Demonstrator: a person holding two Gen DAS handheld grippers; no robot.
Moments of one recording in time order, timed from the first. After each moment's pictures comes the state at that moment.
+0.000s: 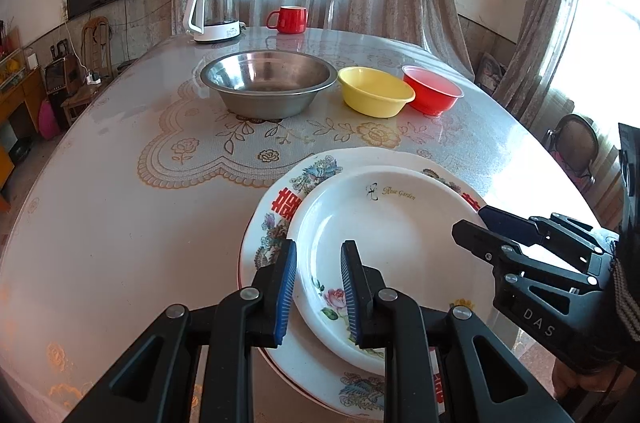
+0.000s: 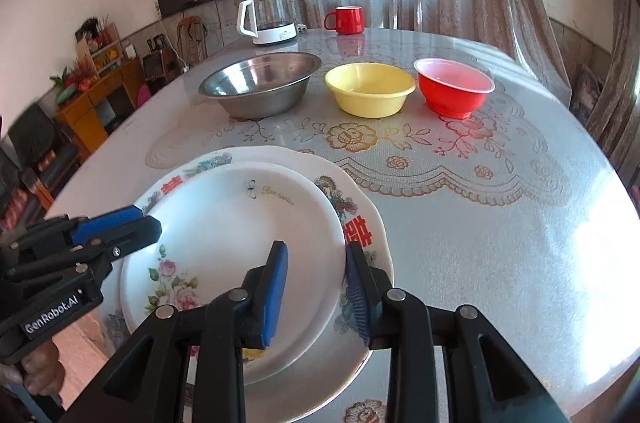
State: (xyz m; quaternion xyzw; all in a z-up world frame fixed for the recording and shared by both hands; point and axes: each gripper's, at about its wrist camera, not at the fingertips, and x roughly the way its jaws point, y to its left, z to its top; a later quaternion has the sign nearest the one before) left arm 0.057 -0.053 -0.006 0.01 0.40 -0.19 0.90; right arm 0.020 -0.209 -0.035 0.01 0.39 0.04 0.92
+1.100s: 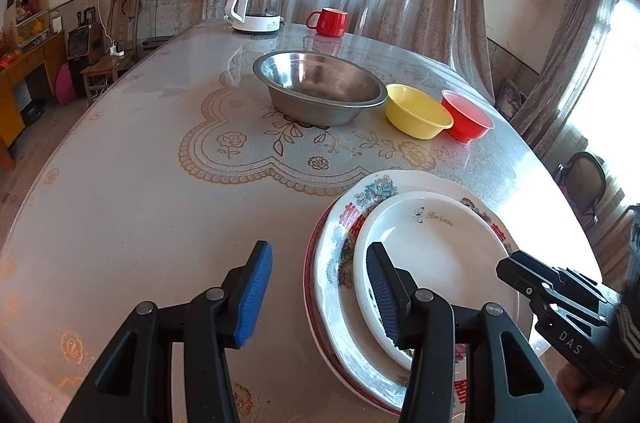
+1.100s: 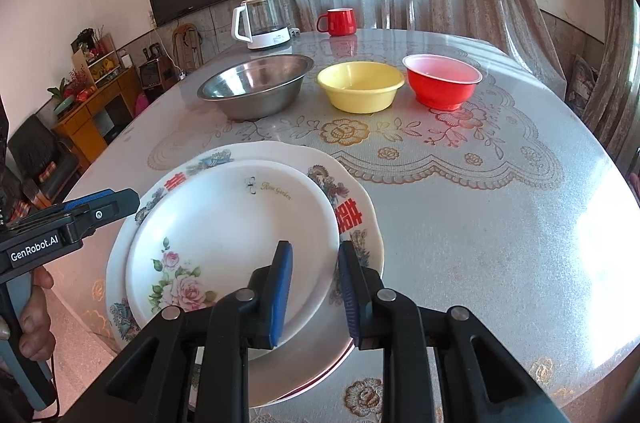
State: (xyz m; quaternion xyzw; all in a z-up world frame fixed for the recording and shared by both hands) left arm 0.074 -0.010 -0.003 -0.05 0.41 -0.15 0.90; right arm 0.005 -0.221 -0.035 0.06 0.39 0.04 0.92
